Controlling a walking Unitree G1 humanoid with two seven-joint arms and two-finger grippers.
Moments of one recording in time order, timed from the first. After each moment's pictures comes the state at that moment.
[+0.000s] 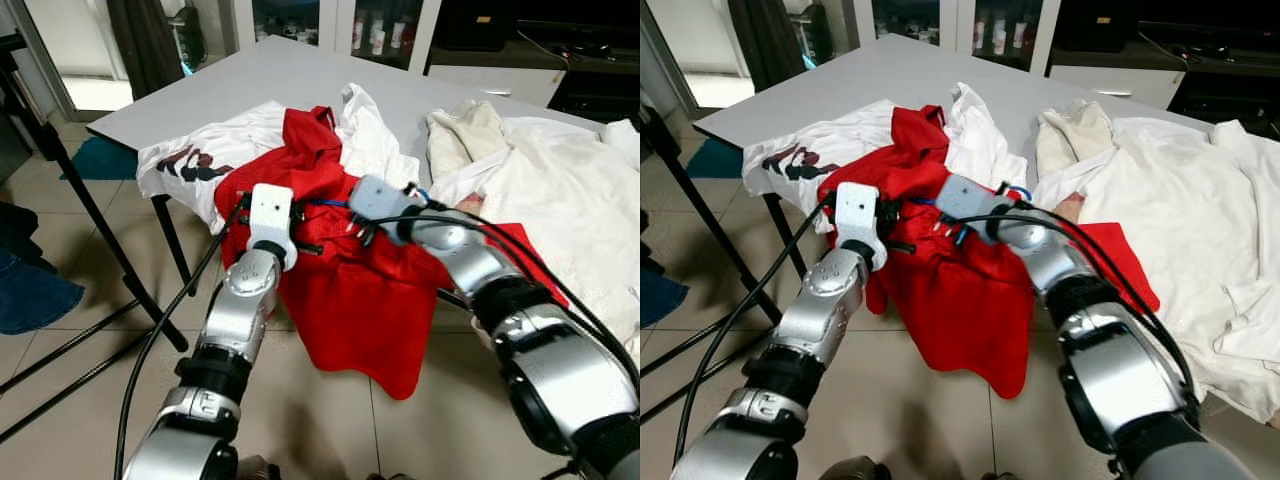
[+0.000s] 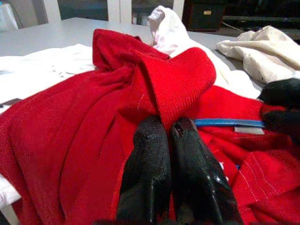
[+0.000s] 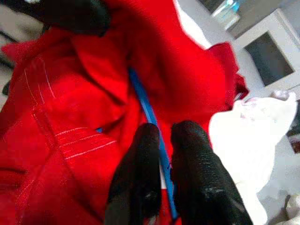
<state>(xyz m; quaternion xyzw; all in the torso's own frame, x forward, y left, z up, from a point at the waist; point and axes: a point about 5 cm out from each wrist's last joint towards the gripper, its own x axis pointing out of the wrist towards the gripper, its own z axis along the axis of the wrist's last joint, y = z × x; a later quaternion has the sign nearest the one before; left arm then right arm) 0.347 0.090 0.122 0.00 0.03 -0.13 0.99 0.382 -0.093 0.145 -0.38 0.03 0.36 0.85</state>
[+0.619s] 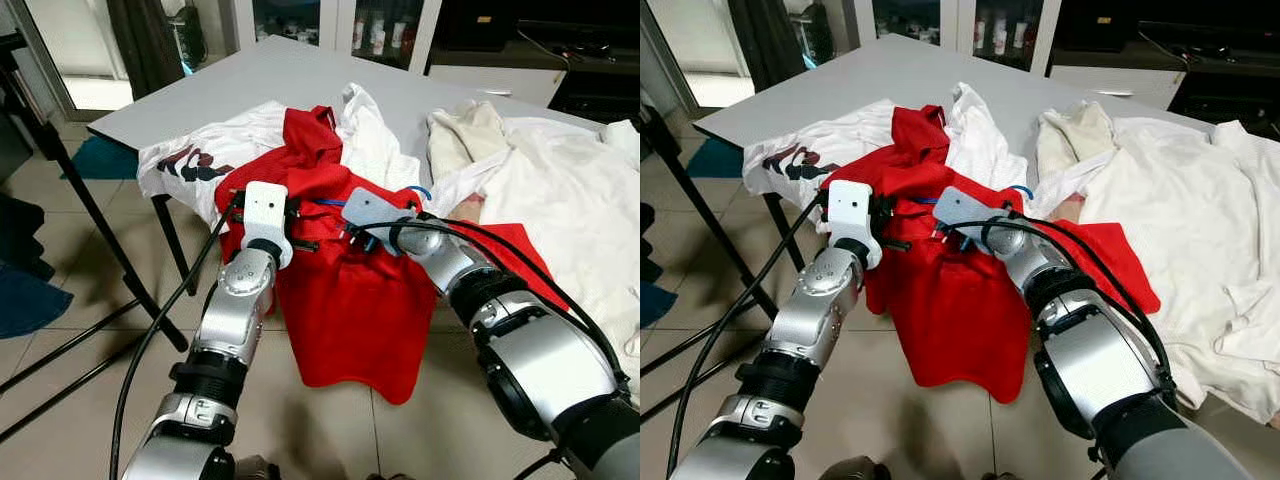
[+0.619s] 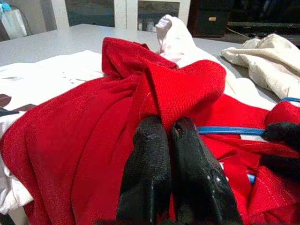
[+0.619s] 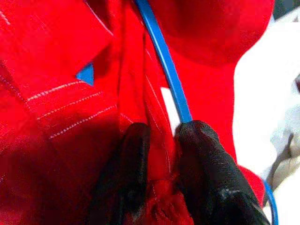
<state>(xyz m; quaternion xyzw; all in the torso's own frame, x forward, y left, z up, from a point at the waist) 0.345 0.097 0.131 0.00 0.02 -0.12 0.99 0.386 -0.096 0.121 -0.39 0.14 0.27 0.87</state>
